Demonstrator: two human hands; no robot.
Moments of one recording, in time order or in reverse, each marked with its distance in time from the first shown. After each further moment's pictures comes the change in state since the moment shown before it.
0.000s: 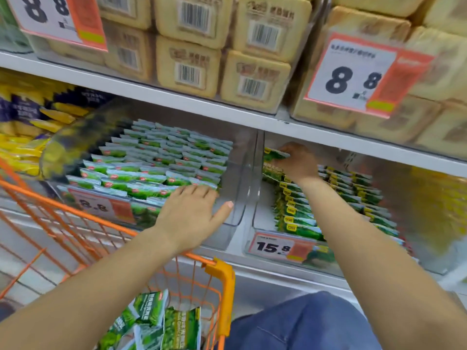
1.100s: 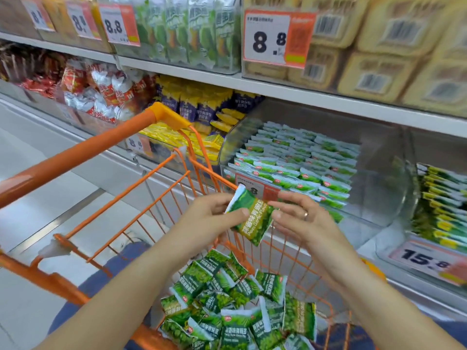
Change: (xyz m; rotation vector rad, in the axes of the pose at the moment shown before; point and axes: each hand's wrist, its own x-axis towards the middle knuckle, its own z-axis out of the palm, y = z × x) left_hand -0.175 -0.113 -0.086 -1.154 0.109 -0.482; right_hand -0.240 -0.192 0.056 1.150 -0.647 0.023
